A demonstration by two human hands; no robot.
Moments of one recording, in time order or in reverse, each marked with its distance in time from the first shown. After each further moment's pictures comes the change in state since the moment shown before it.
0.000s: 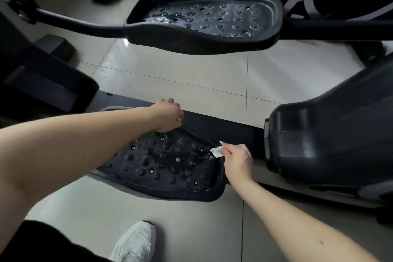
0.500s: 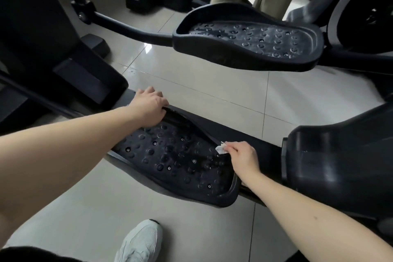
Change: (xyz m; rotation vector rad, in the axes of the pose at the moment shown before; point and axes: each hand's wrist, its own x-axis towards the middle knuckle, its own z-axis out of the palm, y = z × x) left_hand -0.088 -0.084 0.016 -0.046 0.236 -0.332; right_hand 0.032 -0.030 0.027 -0.050 -0.163 -0.103
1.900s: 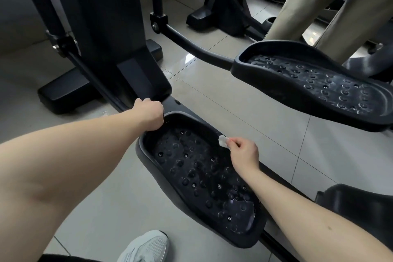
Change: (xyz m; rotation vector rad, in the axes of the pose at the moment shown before) left_hand -0.041 -0.096 0.029 -0.176 -0.135 -0.474; right_hand 0.053 -0.123 0.047 0.060 -0.103 -0.156
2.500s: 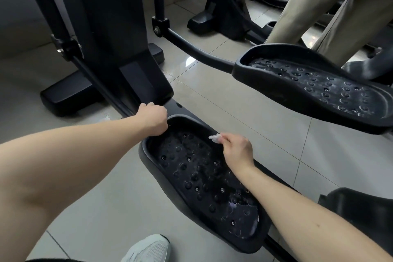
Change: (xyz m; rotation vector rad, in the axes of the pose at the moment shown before) left_hand -0.002 0.002 0.007 -0.030 0.042 0.015; right_hand 0.012 -0.013 0.021 -0.249 -0.026 -0.347
